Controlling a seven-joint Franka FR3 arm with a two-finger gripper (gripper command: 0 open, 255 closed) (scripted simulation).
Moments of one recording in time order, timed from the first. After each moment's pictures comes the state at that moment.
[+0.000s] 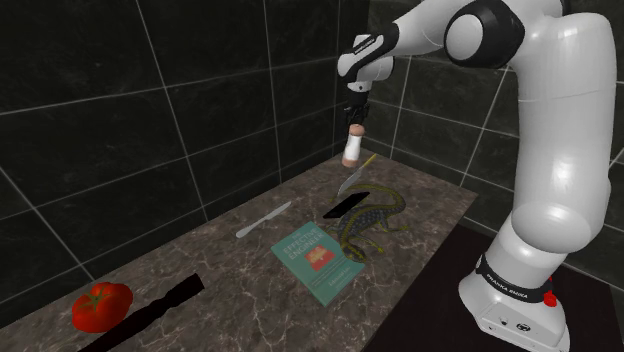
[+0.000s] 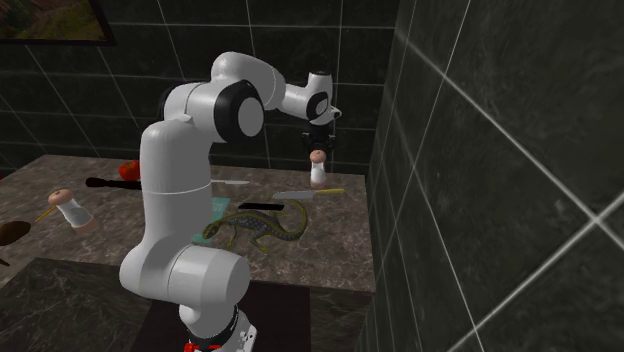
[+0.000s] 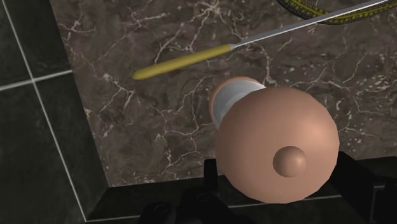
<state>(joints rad) -0.19 0.40 -0.33 -1.71 0.18 2.14 -0.39</state>
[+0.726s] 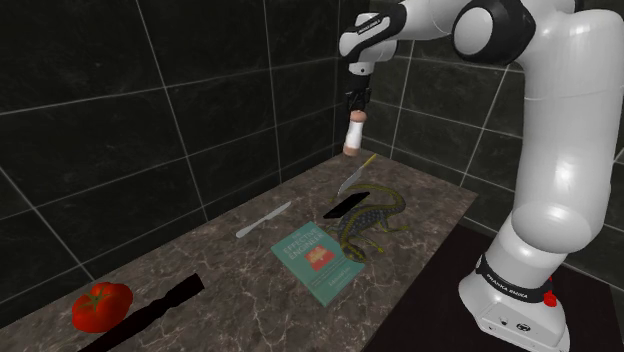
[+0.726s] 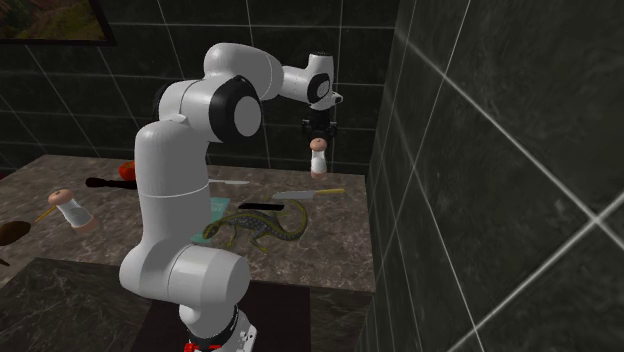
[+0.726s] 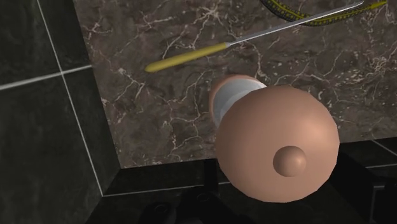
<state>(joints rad) -0.19 0.35 -0.34 -1.62 0.16 2.01 -0.37</state>
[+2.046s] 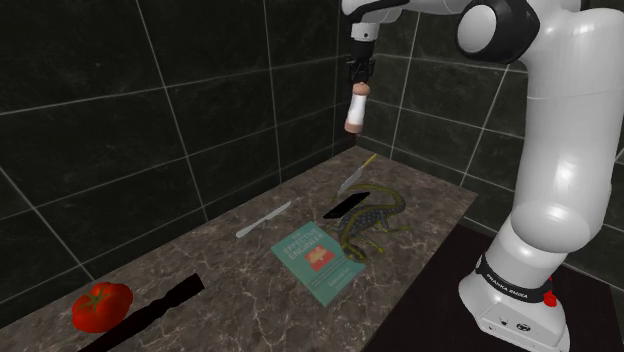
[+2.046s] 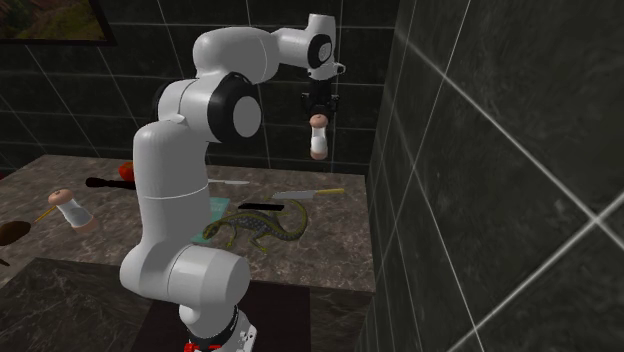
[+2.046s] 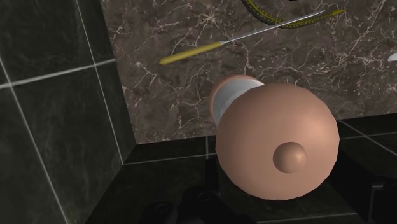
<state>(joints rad) -0.20 0.34 -0.34 -1.37 0.14 1.75 -0.35</state>
